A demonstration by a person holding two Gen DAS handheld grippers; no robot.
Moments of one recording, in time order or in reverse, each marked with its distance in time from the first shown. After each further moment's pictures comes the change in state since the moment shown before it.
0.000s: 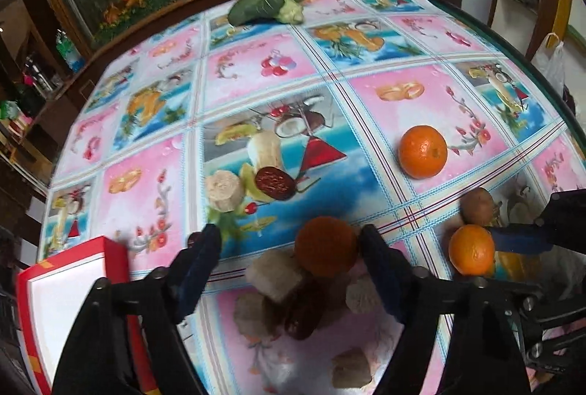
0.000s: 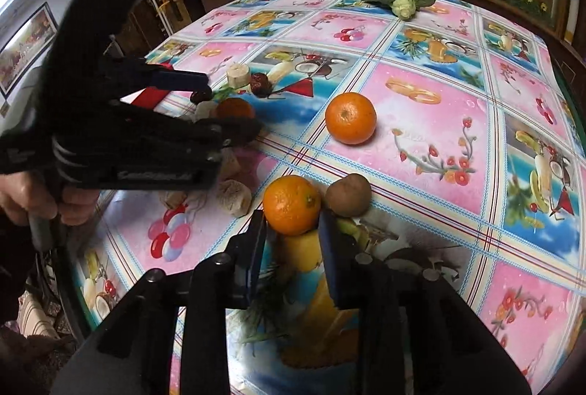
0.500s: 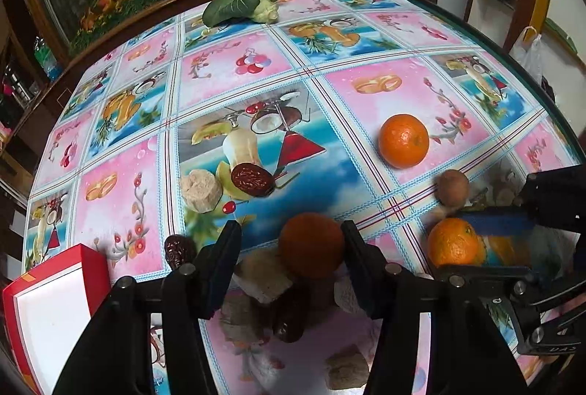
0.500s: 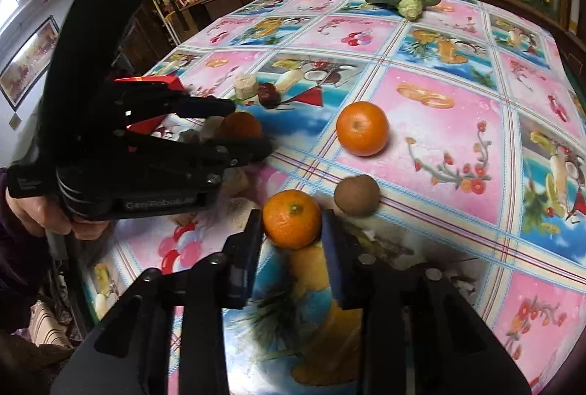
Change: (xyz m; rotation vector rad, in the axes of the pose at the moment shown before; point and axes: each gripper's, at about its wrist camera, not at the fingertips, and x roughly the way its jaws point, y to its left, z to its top) left arm 0.001 -0.002 -0.004 0.049 -0.022 -0.071; right arm 0.006 -0.003 0.005 0.035 -0.034 0.054
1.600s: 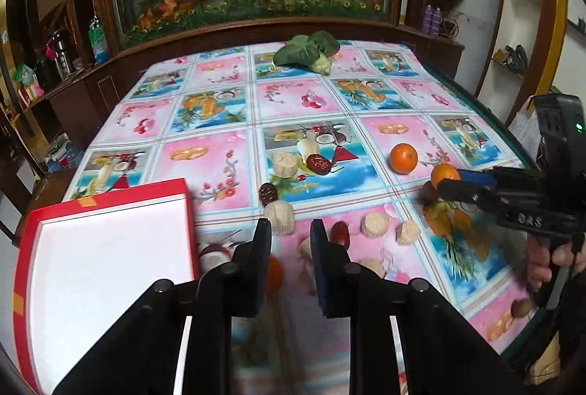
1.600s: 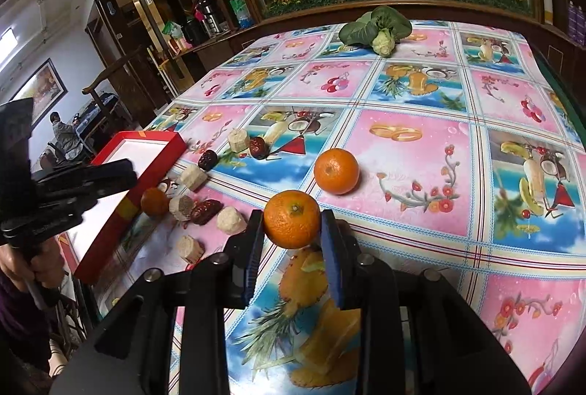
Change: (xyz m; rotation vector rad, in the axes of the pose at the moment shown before) left arm -0.096 0.047 -0.065 -0.191 -0.204 0.018; right arm -0.030 -0.011 0.003 0.089 -0.170 0.018
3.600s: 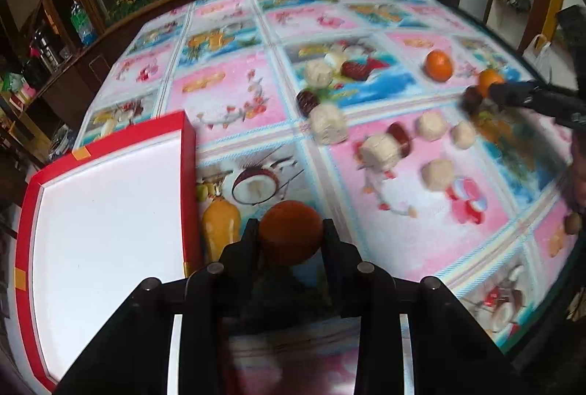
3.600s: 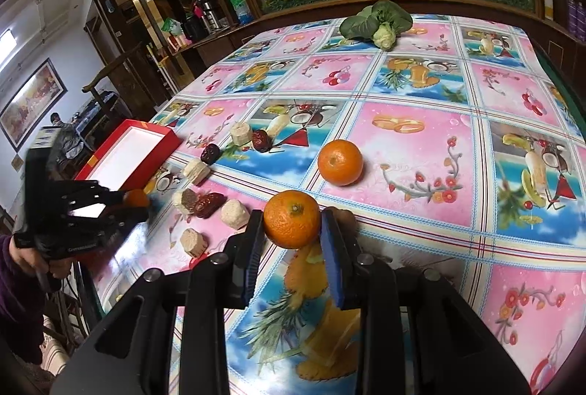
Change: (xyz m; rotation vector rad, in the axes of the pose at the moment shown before) left arm 0.026 0.030 -0.033 0.112 0.192 0.023; right arm -0.003 0.006 -0.003 0.014 0.020 -0.007
